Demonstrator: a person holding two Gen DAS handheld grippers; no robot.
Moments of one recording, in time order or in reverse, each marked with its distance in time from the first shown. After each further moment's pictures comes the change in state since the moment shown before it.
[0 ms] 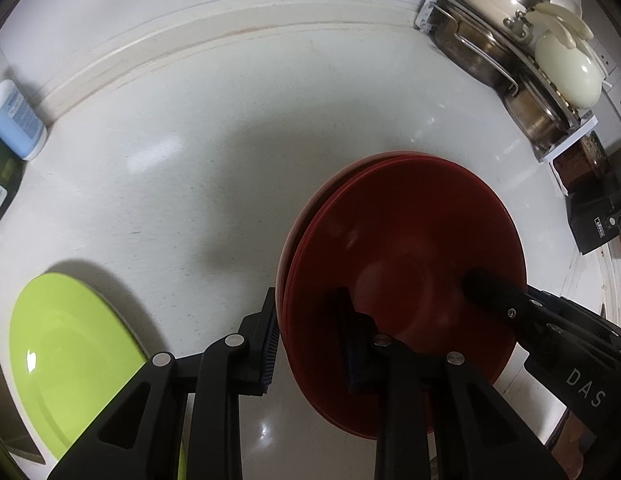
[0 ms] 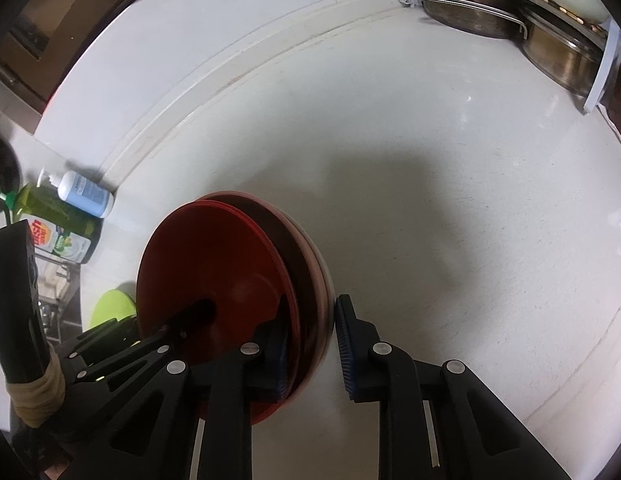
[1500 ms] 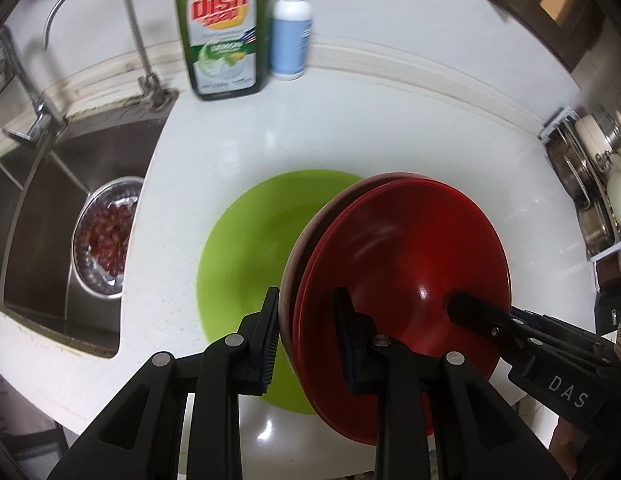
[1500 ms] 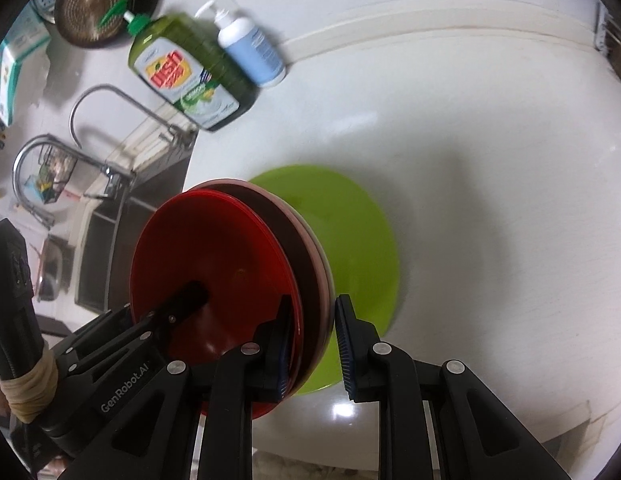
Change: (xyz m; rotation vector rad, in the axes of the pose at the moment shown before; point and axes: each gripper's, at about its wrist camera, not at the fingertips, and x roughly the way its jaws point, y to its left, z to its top) left arm -0.115 0.193 -0.137 -0.423 -0.125 0.168; right arm 0.016 0.212 -0.093 -0.365 0.197 0.204
